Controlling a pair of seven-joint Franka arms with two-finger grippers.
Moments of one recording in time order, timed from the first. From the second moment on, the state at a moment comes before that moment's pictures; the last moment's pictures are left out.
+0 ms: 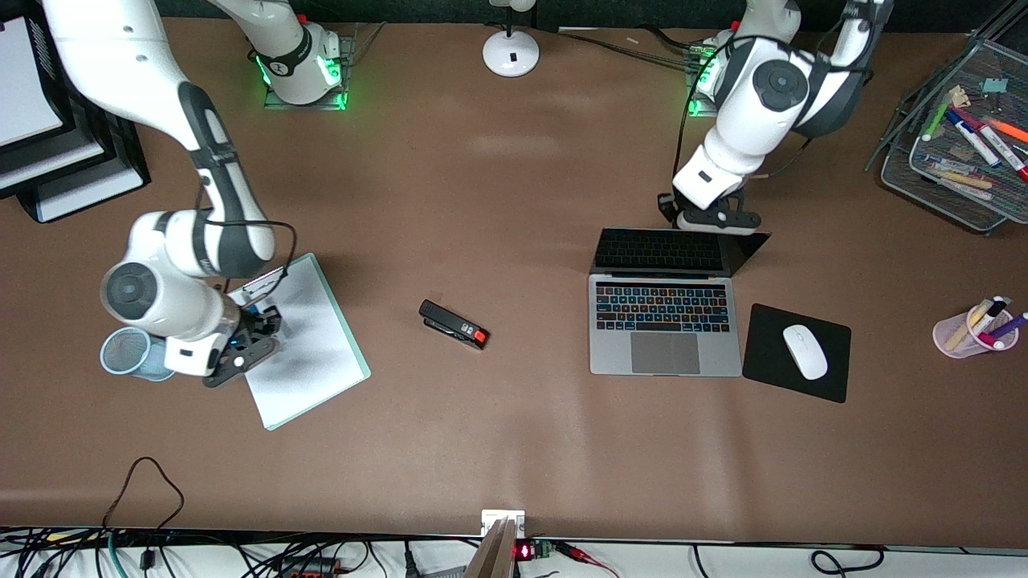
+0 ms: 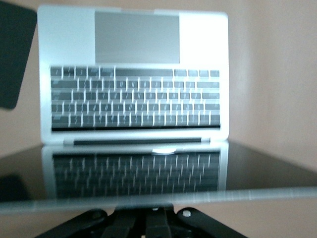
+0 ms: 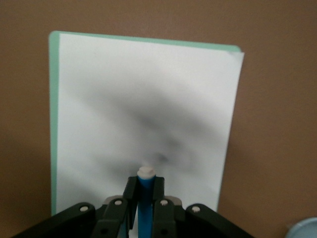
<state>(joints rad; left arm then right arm) 0.04 -0.02 -0.45 -2.43 -0.14 2.57 -0.32 0.15 0.57 -0.08 -1.63 0.05 2.16 -0.59</state>
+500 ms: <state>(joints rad) 0.09 0.07 -0.45 -2.35 -0.07 2.66 -0.31 0.04 0.42 -0.09 -1.55 0.31 1.99 -1.03</state>
